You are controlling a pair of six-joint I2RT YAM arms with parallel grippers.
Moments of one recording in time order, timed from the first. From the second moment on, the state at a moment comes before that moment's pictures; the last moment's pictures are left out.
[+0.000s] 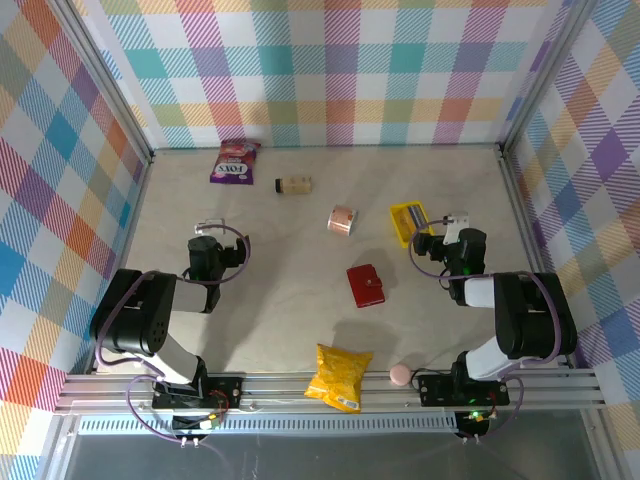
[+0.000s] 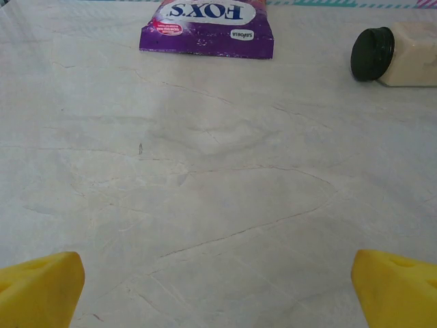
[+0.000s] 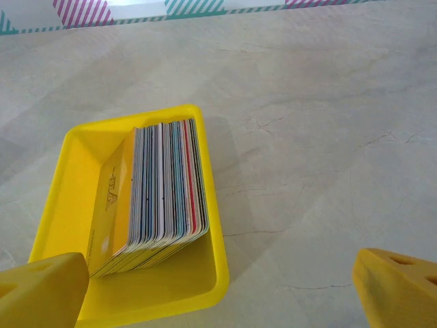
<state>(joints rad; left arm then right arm) -0.11 1.58 0.38 0.78 -0.14 -0.08 0.01 1.53 0.40 0.71 -0.12 0.02</state>
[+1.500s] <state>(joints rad) -0.19 1.05 0.63 0.21 -0.22 -0.27 0.01 1.02 0.63 0.14 -0.14 0.17</state>
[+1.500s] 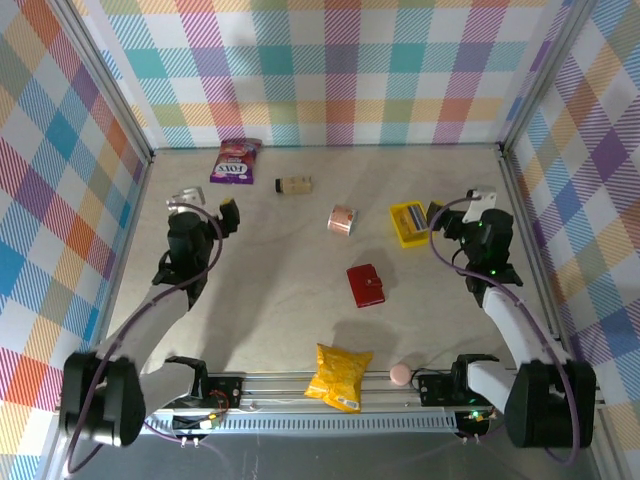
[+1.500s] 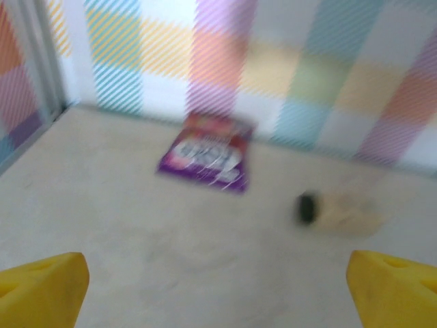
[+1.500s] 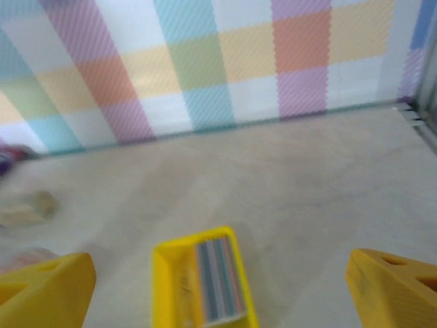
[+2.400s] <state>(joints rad) -0.45 1.22 0.51 0.18 0.21 -0.70 0.30 1.29 0.78 -0.37 -0.47 0.32</state>
